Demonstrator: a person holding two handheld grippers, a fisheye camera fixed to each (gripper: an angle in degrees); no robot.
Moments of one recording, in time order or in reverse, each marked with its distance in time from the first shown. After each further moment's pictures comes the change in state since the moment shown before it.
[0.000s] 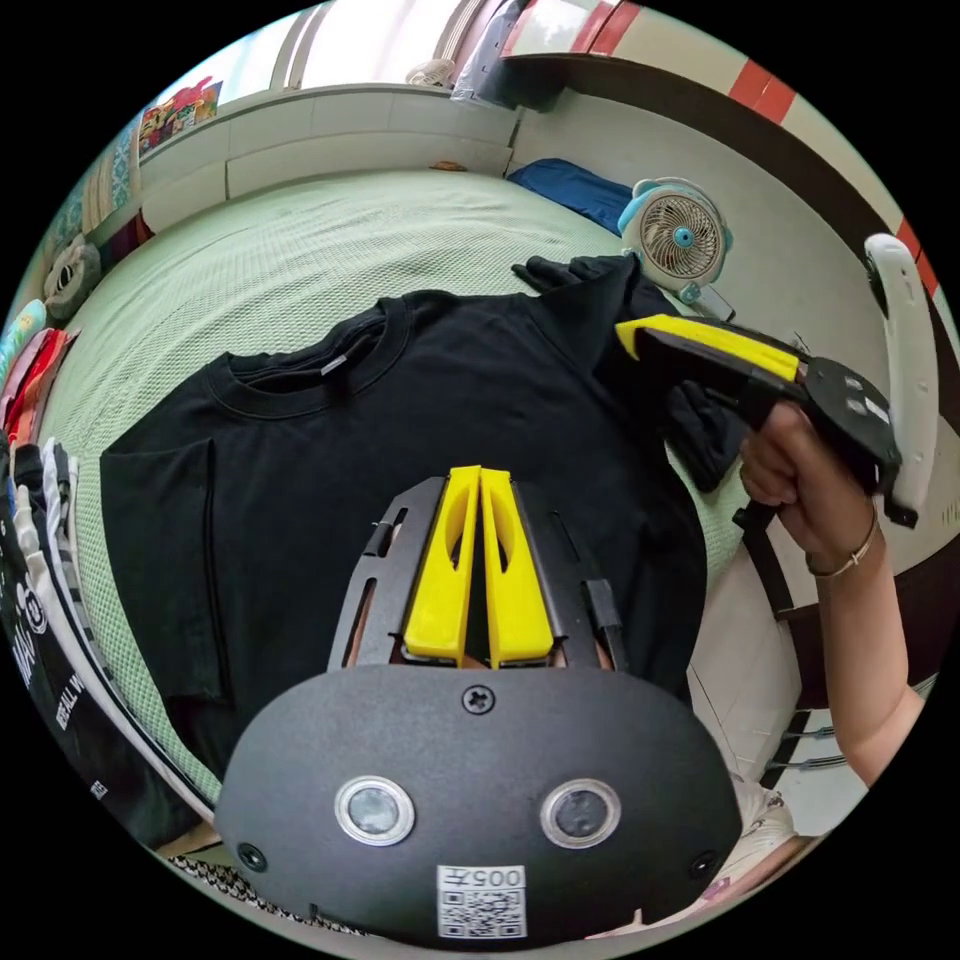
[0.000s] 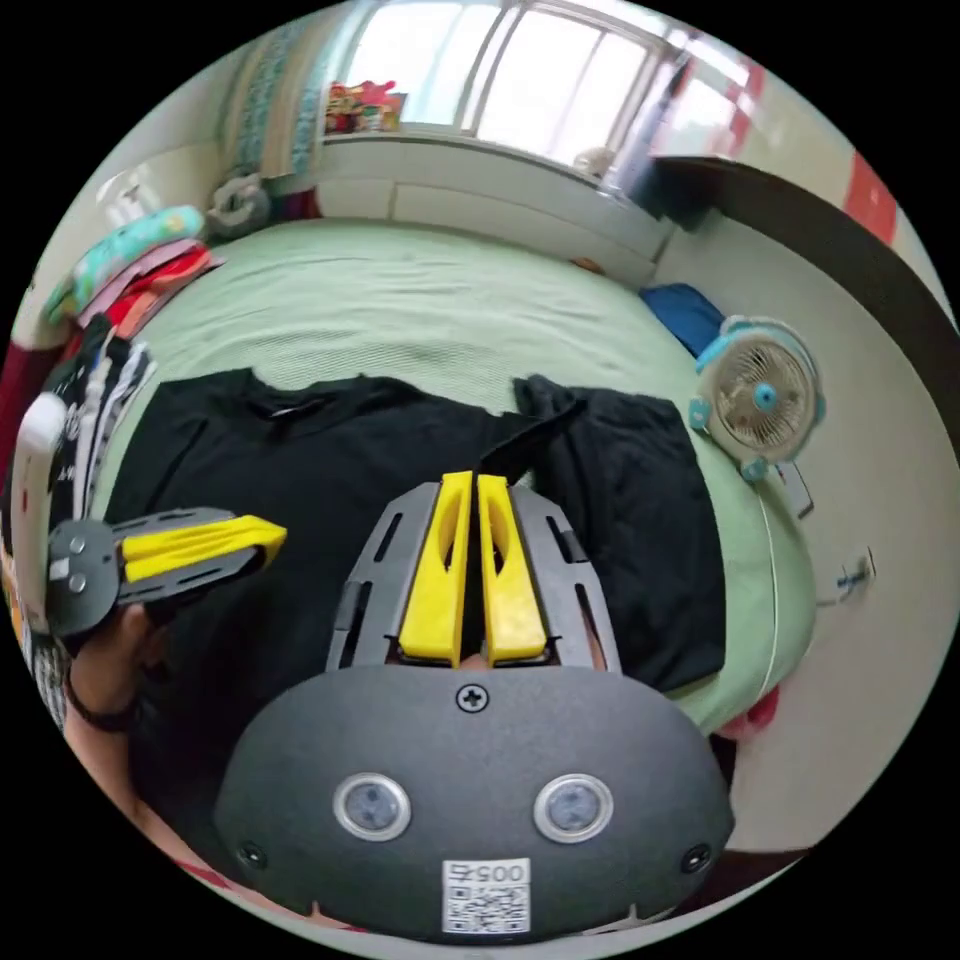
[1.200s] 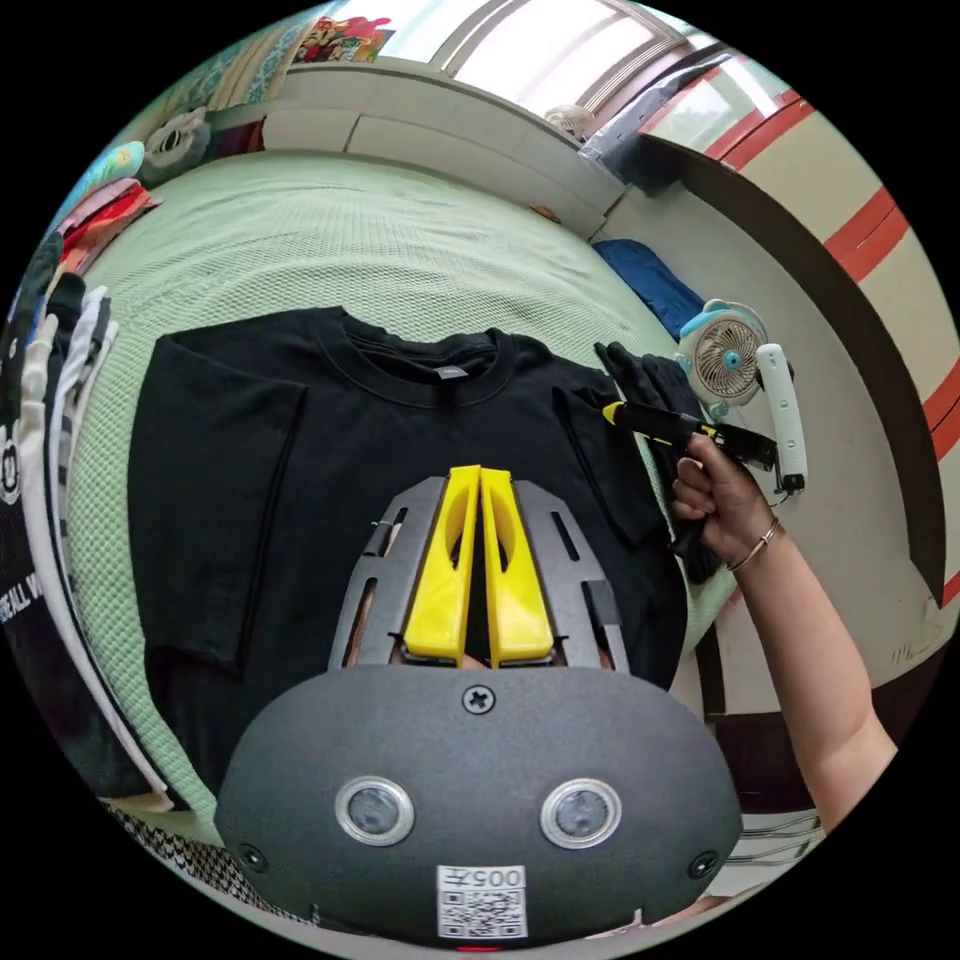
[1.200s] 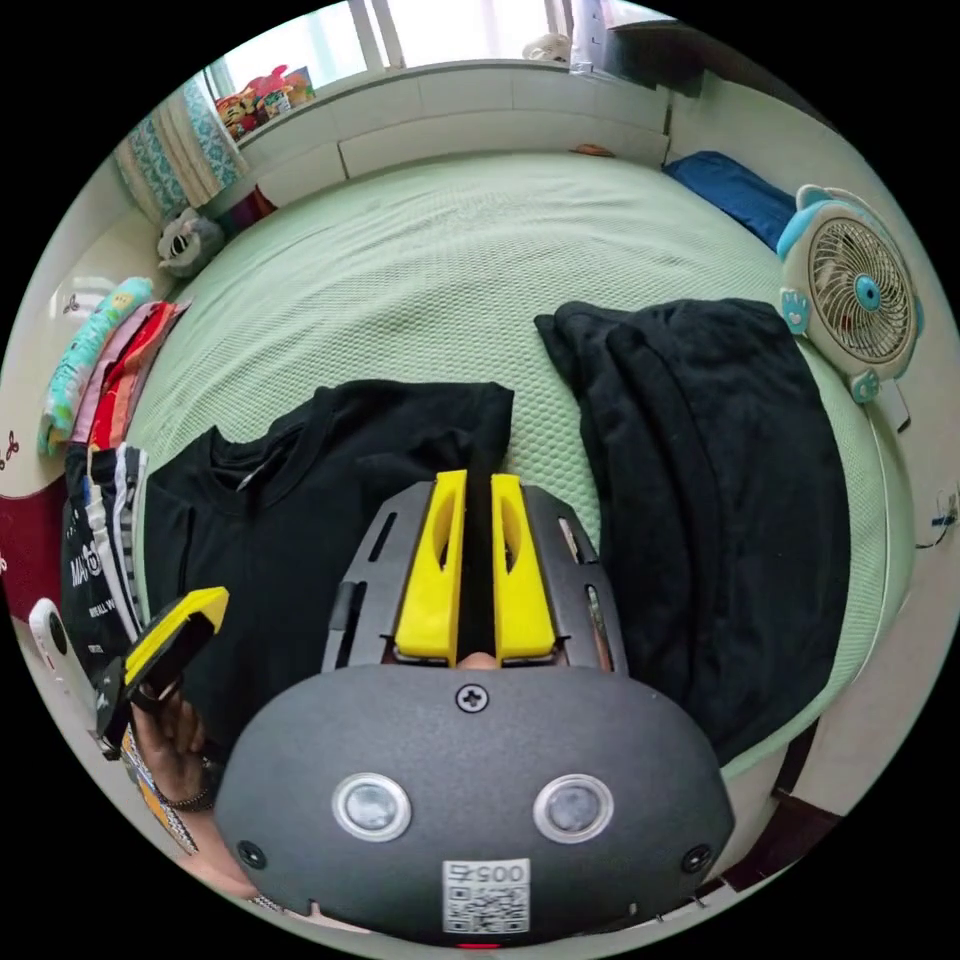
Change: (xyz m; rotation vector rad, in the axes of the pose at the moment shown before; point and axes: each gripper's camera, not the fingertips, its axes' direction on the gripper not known) left arm -0.144 -0.002 -0.071 0.123 0.069 -0.315; right arm 0.097 -0.066 0.153 -0.231 -0.224 0.246
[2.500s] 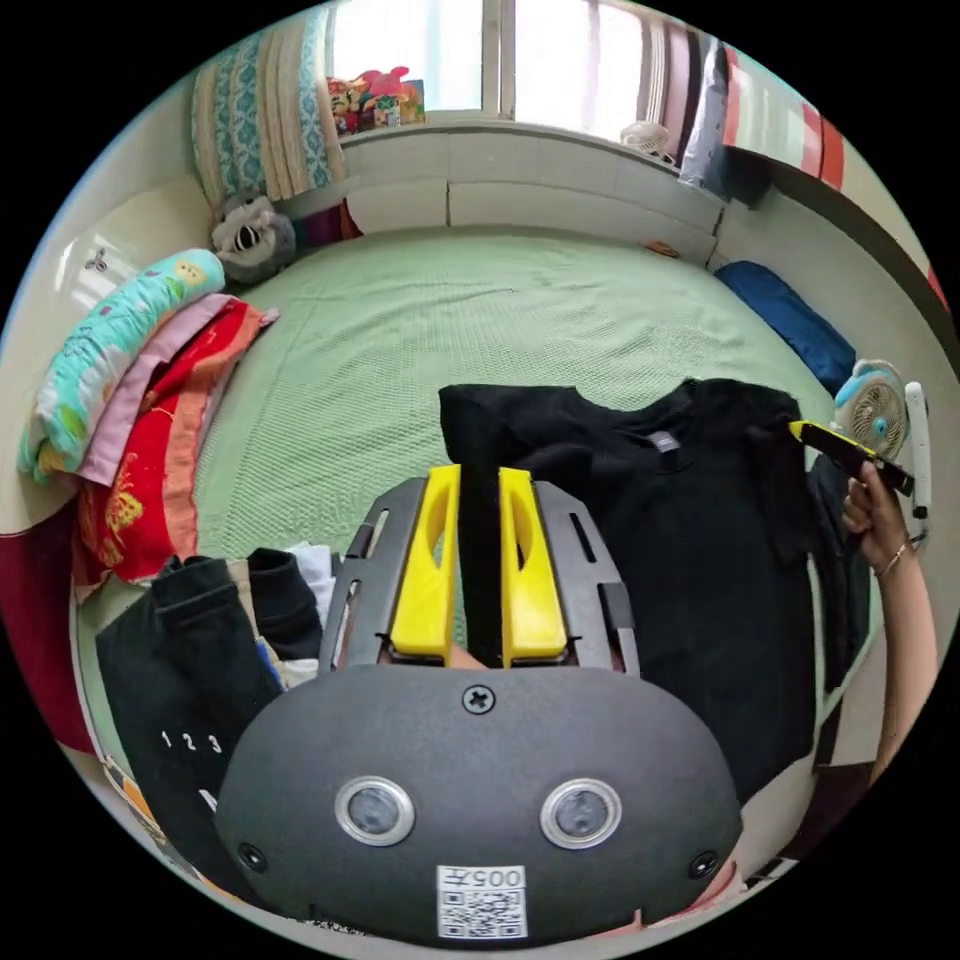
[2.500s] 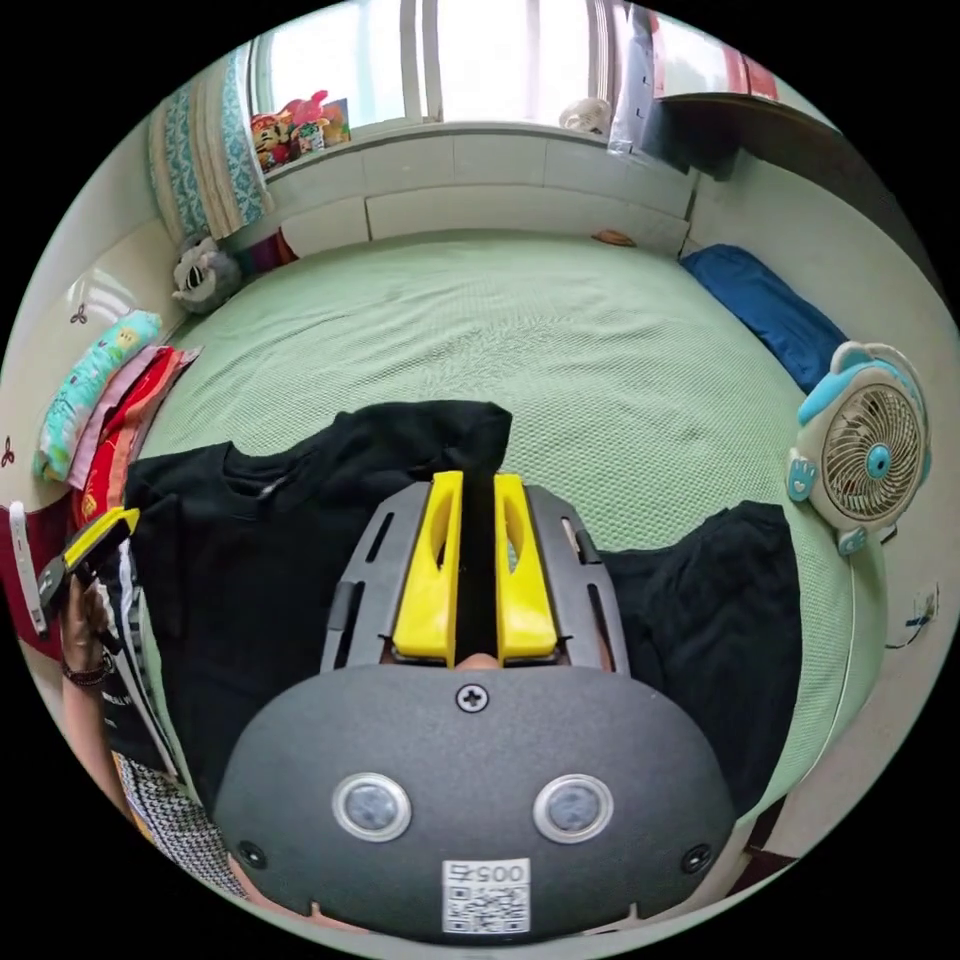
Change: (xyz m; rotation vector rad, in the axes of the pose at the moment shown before) left arm -0.093 -0.078 -0.185 0.050 -0.412 0.039; right arm -0.013 -0.063 -0.049 0.160 0.025 -0.073
